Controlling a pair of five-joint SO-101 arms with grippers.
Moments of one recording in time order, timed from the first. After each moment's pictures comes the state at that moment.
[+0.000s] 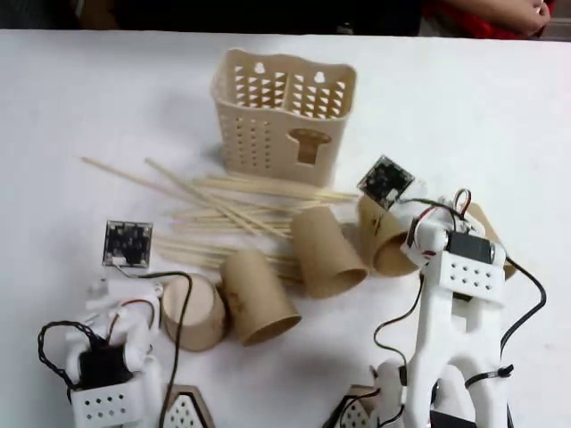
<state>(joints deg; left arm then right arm) -15.8 -104.0 94.5 69.4 -13.0 11.9 -33.0 51.0 49.1 64.5</state>
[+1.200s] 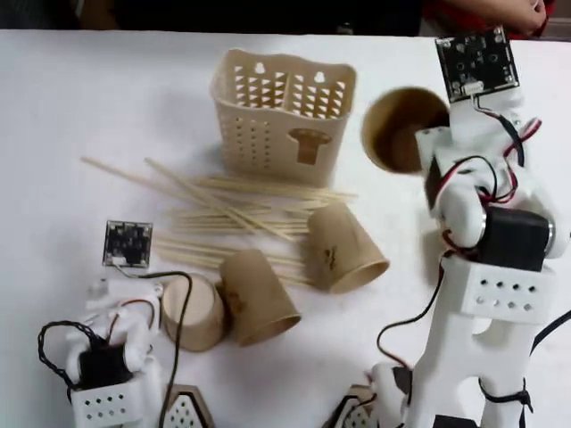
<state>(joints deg) -15.8 -104.0 94.5 69.4 -13.0 4.0 -33.0 0.0 72.4 22.5</state>
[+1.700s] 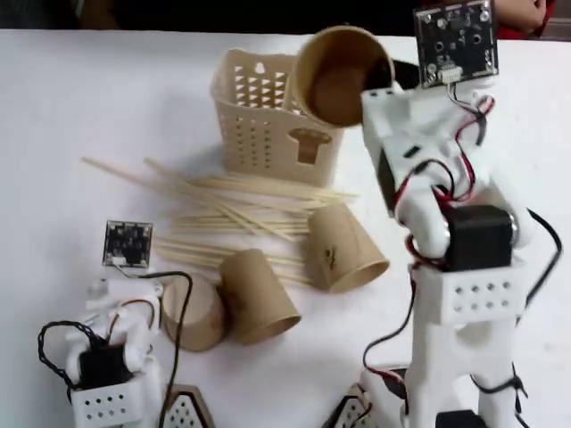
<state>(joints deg) -15.8 -104.0 94.5 69.4 -13.0 -10.0 -30.5 -4.1 60.7 8.0</state>
